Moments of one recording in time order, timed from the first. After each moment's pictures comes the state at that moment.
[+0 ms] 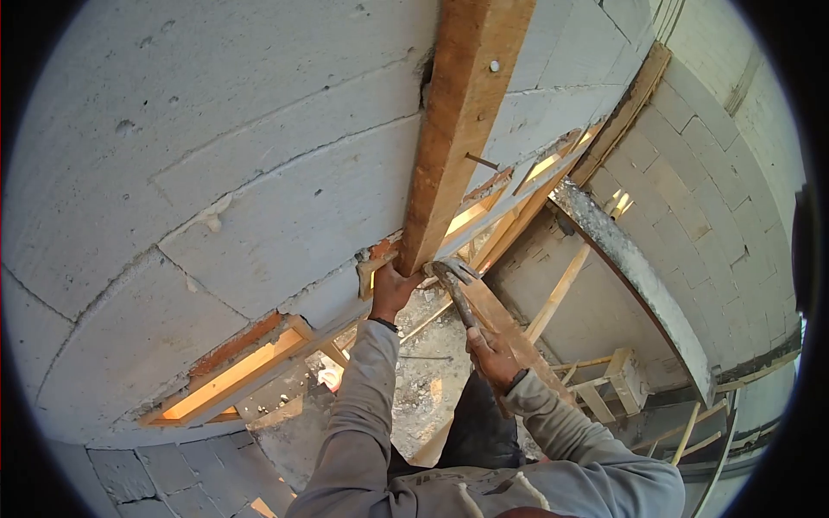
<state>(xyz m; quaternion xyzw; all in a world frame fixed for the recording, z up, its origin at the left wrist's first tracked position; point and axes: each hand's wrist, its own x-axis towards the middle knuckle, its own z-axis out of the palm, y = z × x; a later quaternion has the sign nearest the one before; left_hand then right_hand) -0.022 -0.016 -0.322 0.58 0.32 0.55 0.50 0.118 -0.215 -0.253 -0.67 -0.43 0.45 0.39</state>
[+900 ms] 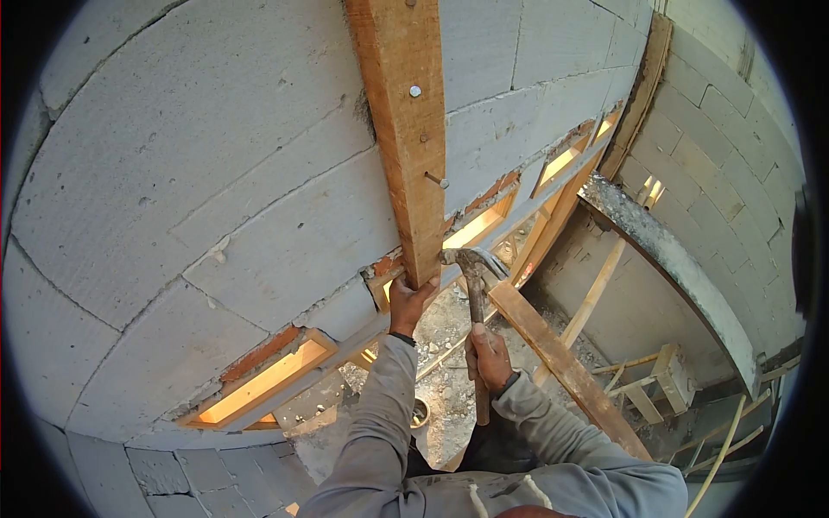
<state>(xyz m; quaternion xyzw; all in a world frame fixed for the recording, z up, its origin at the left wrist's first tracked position) -0.016 -0.024 -0.325 0.51 0.34 0.55 0.56 0.103 -0.200 -0.258 -0.55 -0.38 0.52 0.53</state>
